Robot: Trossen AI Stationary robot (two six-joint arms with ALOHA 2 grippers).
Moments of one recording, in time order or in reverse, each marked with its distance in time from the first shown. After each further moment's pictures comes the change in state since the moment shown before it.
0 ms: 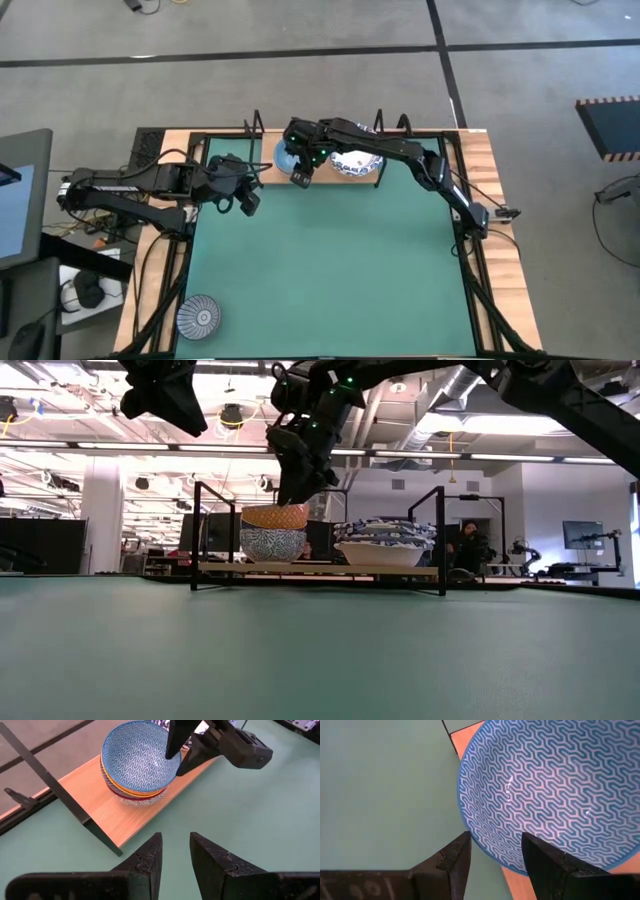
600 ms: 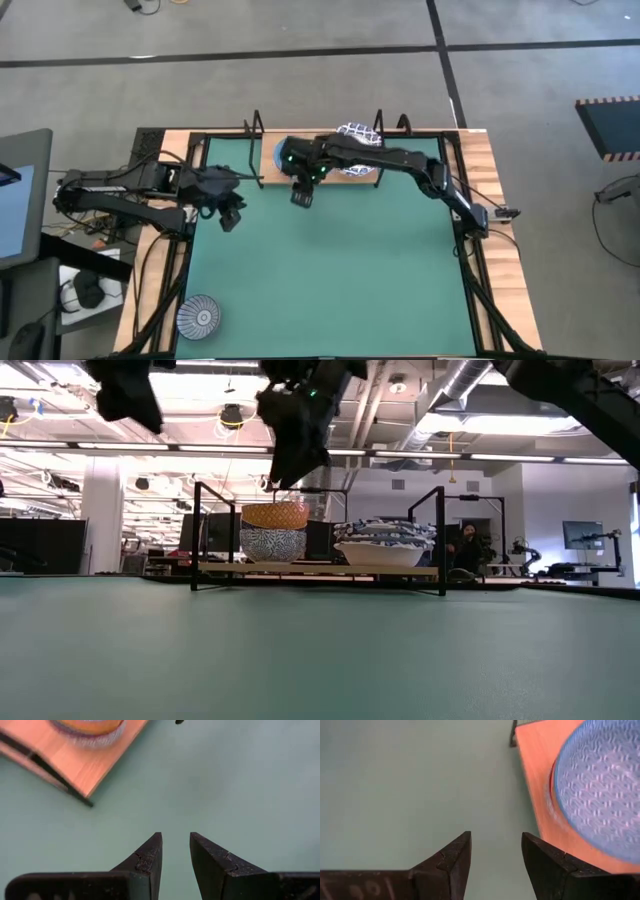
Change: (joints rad) left arm -0.001 -0.090 0.000 -0.195 0.317 0.051; right arm 0.130 -0.013 0.007 -0.065 0.023 -0.042
